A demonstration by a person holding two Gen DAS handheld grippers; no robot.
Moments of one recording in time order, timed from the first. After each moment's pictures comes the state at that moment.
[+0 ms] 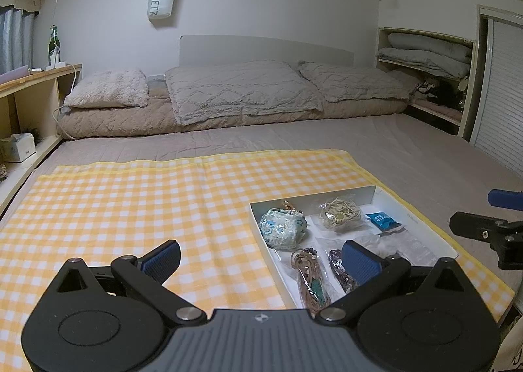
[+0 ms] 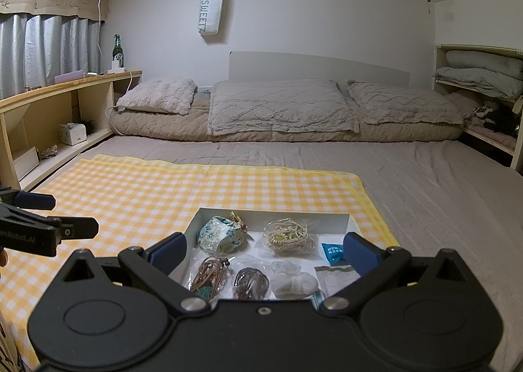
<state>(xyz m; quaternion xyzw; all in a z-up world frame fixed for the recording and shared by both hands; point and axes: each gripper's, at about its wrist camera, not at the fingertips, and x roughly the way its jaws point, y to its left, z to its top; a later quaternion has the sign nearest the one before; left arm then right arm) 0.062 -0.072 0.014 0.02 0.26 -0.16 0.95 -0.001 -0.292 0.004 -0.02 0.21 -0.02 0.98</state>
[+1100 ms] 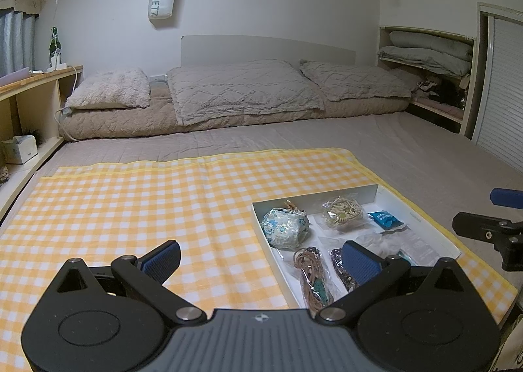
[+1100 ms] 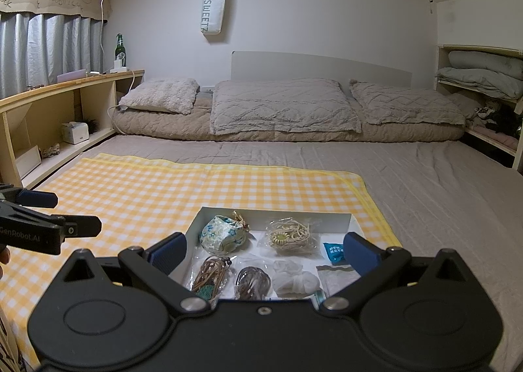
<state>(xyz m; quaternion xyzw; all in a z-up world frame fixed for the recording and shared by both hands) 0.062 -0.067 0.014 0.02 0.26 -0.16 0.95 -0.002 -0.291 0.004 -0.02 0.21 -0.02 0.98</state>
